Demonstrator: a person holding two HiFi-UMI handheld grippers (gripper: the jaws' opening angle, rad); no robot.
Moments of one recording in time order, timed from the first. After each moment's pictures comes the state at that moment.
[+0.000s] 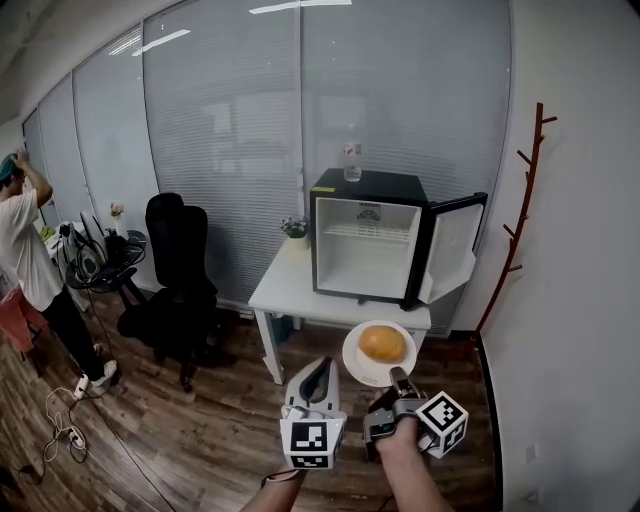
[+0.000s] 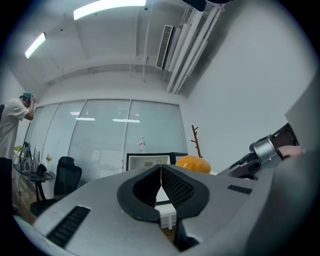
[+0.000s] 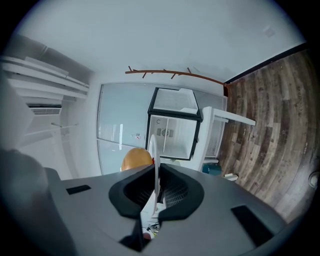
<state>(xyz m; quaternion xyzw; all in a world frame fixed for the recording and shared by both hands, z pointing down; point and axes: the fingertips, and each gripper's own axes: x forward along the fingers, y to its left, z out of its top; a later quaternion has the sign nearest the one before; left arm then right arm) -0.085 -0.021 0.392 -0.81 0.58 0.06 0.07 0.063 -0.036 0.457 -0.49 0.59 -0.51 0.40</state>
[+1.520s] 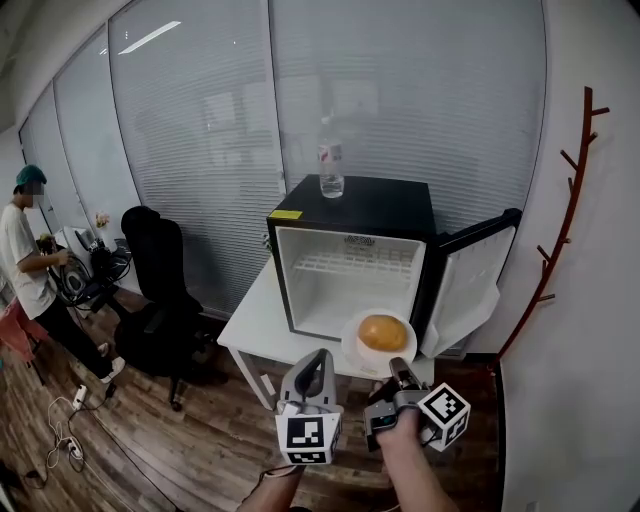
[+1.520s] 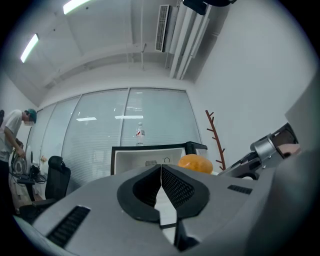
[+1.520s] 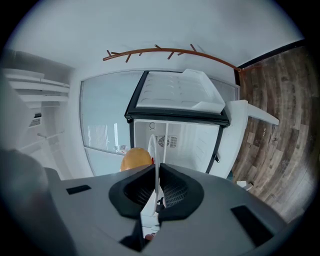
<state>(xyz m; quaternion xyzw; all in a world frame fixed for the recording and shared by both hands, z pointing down) 0.004 -0.321 0.391 -0.79 0.61 0.04 0.07 0.153 -0.347 0.462 -0.45 0.59 -0.54 0.39</state>
